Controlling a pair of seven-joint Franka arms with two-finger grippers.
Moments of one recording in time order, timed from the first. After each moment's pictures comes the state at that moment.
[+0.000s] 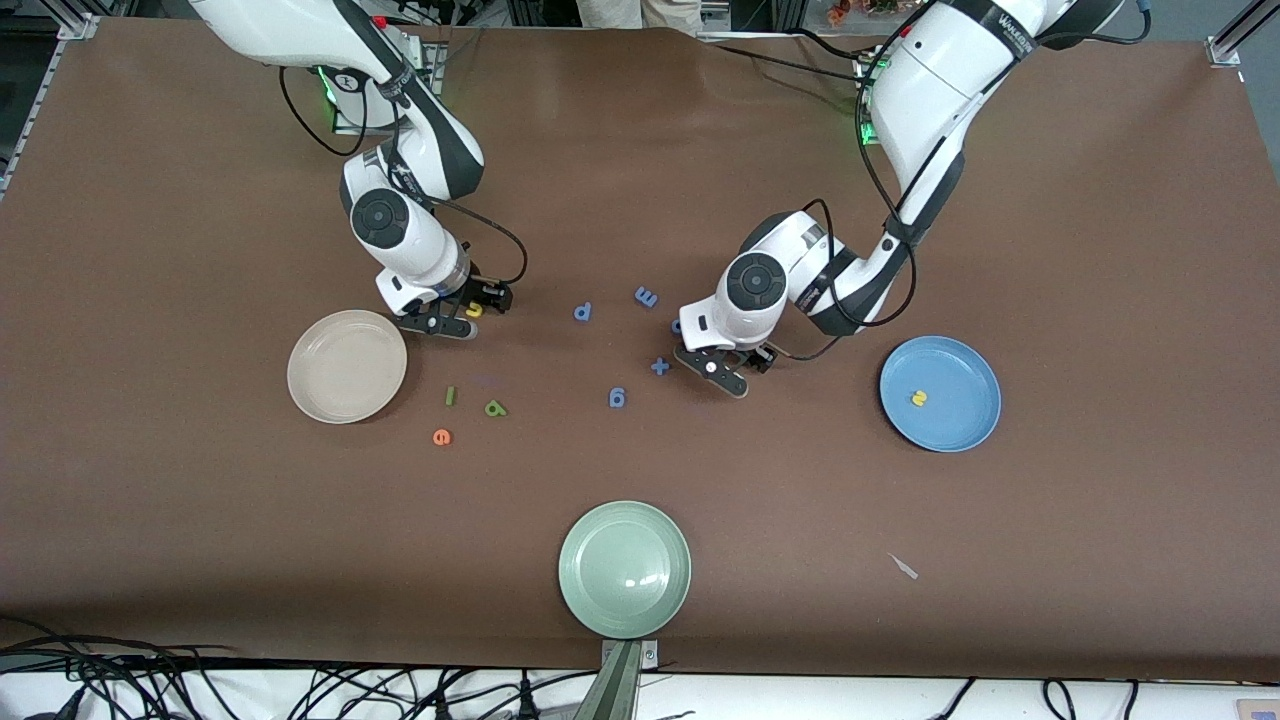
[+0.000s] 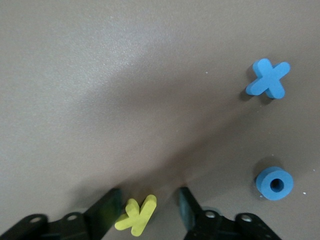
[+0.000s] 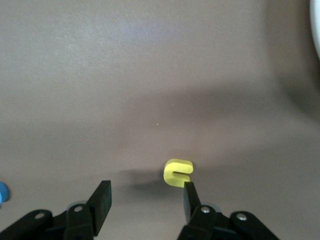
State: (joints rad) left arm -0.31 0.71 -0.33 -1.77 0.24 2.34 -0.18; right arm 0.15 0.37 0.32 -2.30 0.02 2.60 0.62
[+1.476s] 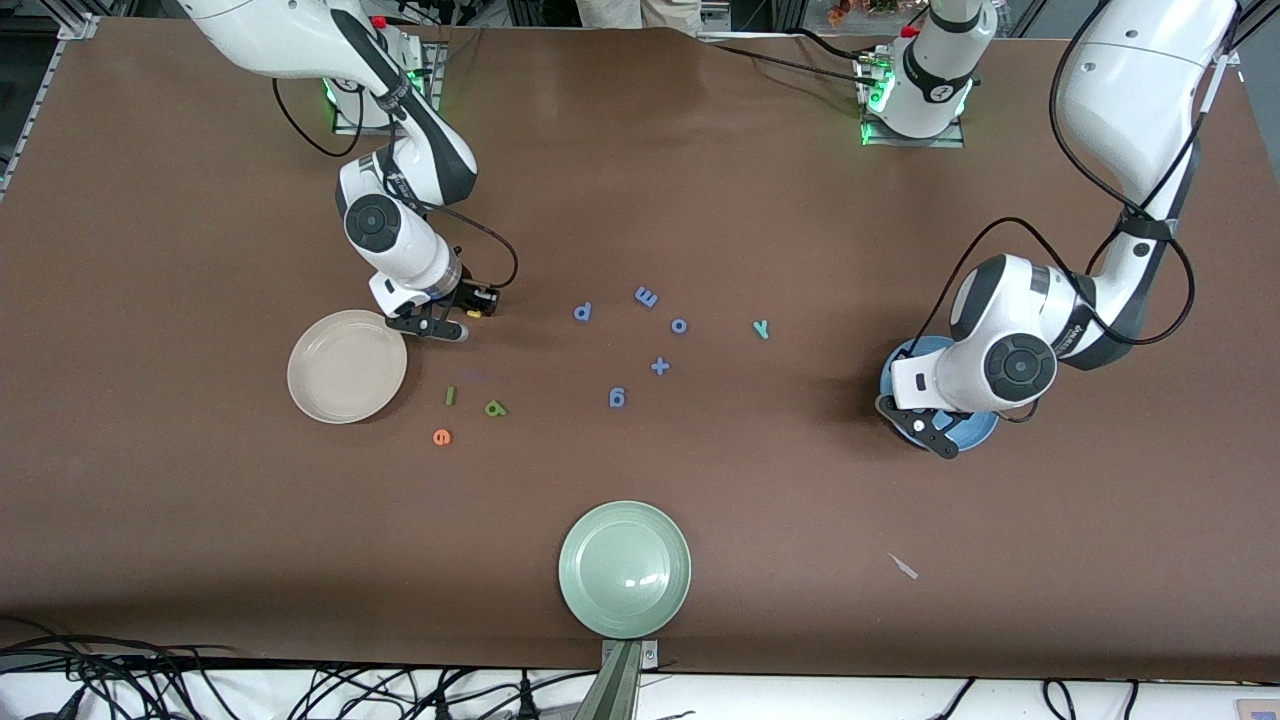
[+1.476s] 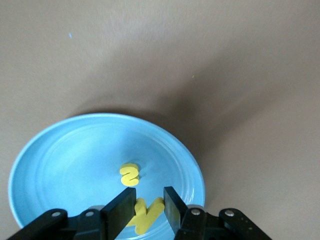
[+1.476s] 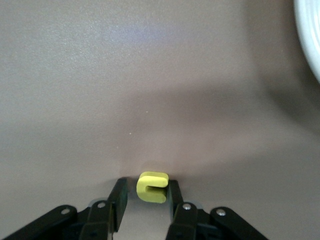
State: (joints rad) left arm 0.12 0.59 -0.31 -1.77 0.26 2.07 0.35; right arm 0.14 0.39 0.29 -2.33 0.00 2.67 0.61
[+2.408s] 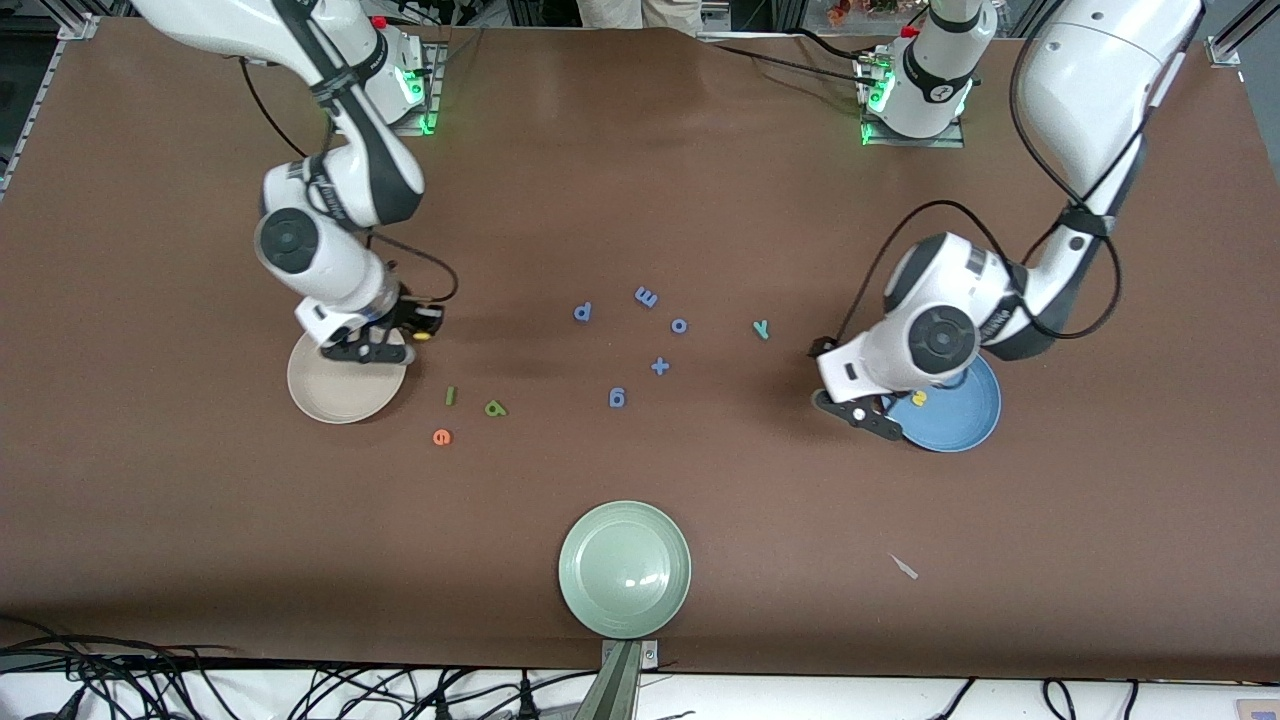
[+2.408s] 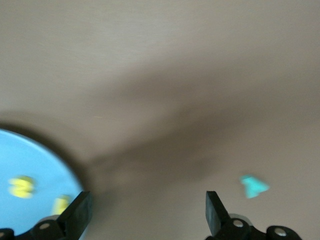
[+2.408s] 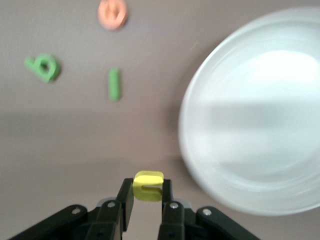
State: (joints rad) left arm 0.08 0.59 -0.51 -1.76 0.24 2.07 -0.19; right arm 0.01 0.31 0.23 -2.15 -0.01 2.40 0.26
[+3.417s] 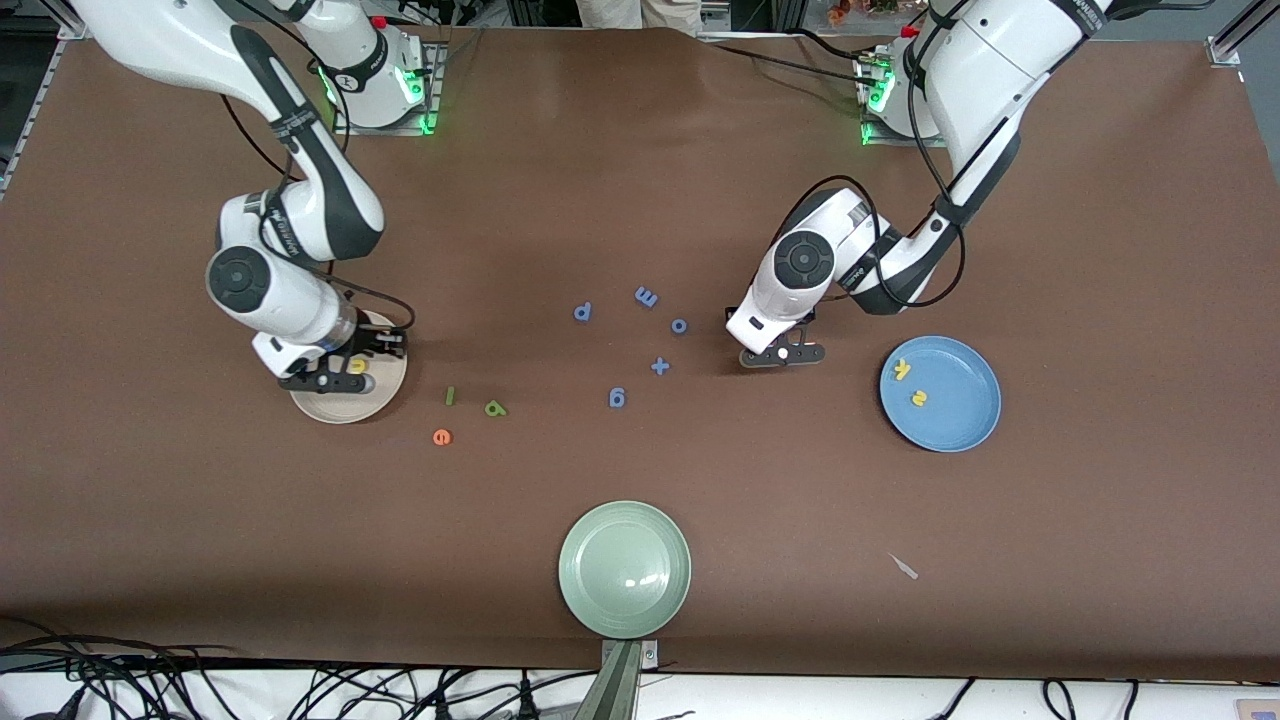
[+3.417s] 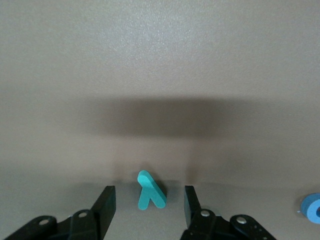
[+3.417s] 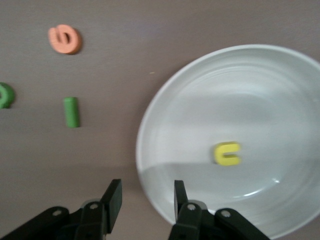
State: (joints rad) left arm -0.06 0.60 -0.52 -2.00 0.31 2.36 -0.85; right arm -0.06 0.40 0.29 -2.09 -0.08 2.39 0.33
